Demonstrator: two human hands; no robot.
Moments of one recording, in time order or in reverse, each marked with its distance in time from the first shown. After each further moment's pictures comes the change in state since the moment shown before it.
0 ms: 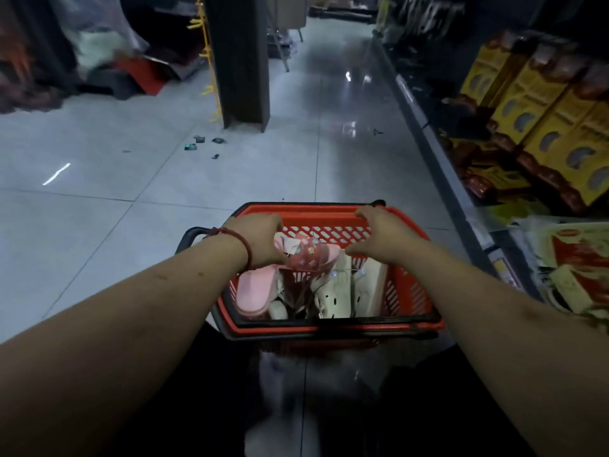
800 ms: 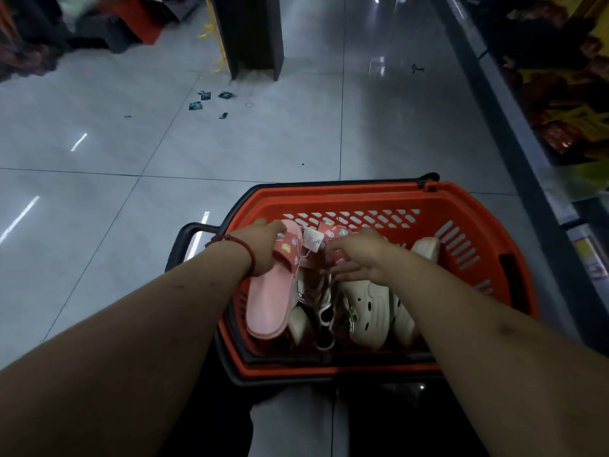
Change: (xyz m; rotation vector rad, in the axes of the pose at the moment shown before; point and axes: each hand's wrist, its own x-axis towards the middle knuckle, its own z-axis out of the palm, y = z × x) left_hand 0.106 -0.067 0.078 -0.003 -0.280 -0.078; right_hand 0.105 -0.023 0.113 0.963 -0.347 0.554
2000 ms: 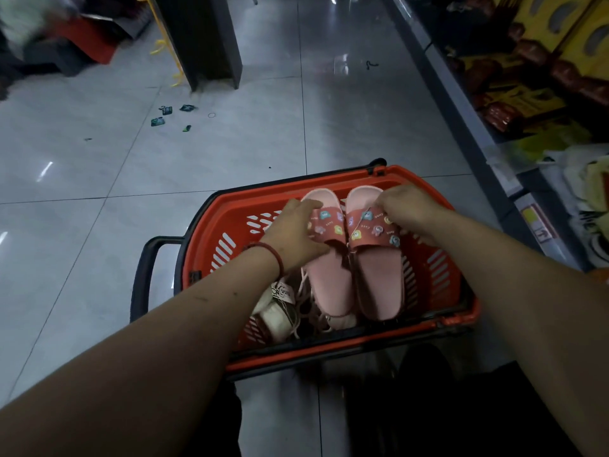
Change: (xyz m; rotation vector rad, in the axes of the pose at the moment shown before) left_hand -0.003 0.120 0.004 -0.400 0.265 0.267; right_hand -0.028 0.008 -0.139 -0.381 0.320 -0.291
